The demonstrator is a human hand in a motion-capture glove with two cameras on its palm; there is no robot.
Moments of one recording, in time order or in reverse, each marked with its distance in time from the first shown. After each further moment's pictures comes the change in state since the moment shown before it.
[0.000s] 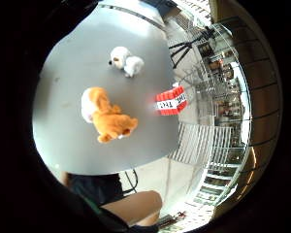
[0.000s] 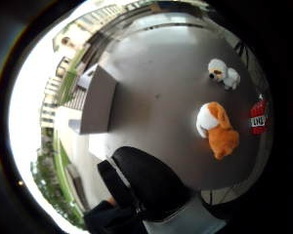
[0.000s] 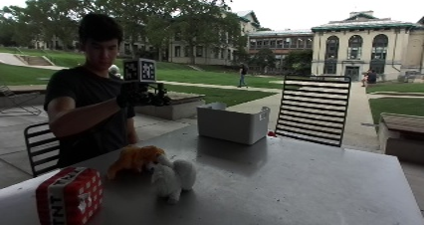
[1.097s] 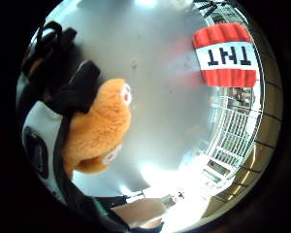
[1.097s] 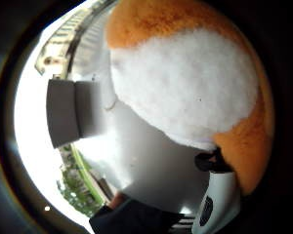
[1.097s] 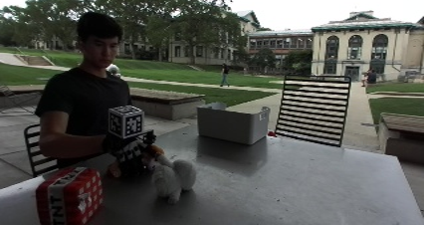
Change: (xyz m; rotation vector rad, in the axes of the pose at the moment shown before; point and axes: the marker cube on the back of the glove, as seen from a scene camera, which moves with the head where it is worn) arm 0.052 0.014 0.160 -0.213 -0.107 0.144
